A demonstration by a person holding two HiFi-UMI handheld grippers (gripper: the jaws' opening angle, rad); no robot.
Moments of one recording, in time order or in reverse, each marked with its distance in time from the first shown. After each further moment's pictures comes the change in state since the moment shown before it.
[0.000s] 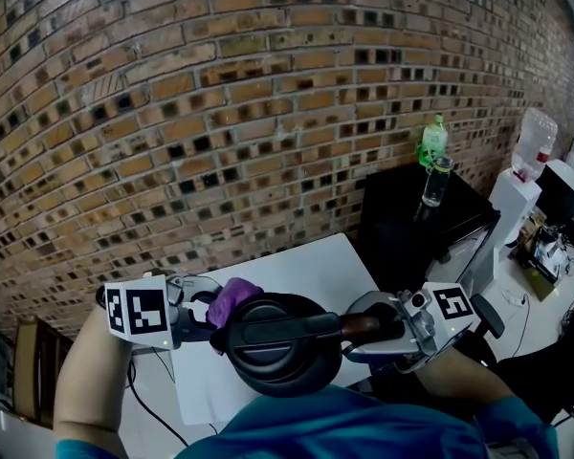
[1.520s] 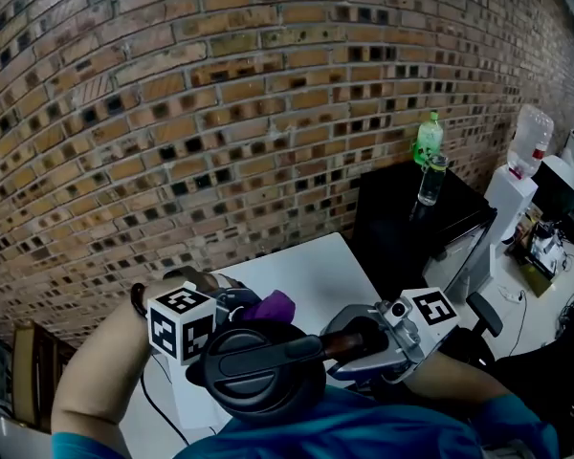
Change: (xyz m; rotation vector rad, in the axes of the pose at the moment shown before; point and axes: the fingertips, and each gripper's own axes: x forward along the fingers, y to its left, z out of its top) left arm 0.066 0.019 -0.038 0.278 0.241 -0.016; right arm 0.015 0.005 -0.008 0.093 -0.062 0.103
